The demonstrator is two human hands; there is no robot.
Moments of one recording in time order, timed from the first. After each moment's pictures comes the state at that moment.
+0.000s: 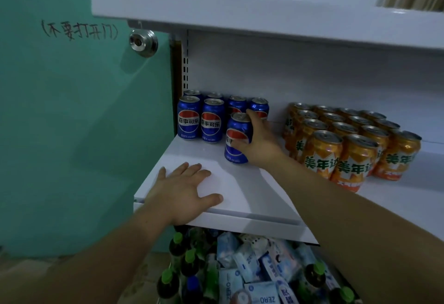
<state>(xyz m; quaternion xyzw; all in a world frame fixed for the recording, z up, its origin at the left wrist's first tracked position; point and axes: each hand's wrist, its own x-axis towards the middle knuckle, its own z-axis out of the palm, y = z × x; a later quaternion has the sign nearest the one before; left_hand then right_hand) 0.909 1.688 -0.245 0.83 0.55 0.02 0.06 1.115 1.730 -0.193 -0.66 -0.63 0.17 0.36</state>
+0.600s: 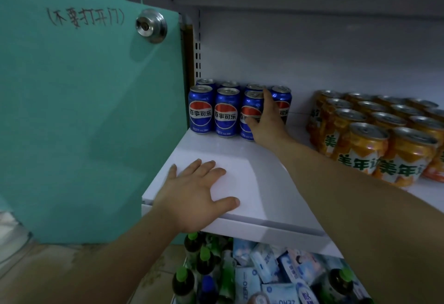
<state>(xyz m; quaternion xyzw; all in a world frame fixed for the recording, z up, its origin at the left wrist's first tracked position) 0.909 1.687 -0.247 0.83 0.56 0.03 0.07 1.112 1.805 -0.213 -0.63 -0.62 0.16 0.44</state>
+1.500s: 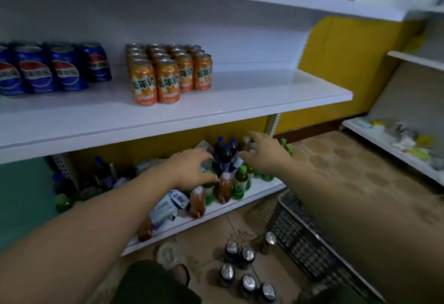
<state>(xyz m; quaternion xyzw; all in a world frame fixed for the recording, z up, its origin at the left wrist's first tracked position) 1.130 1.457 -0.261 0.96 0.23 -0.05 0.17 1.298 1.322 -0.236 -0.87 -0.45 0.11 0.14</state>
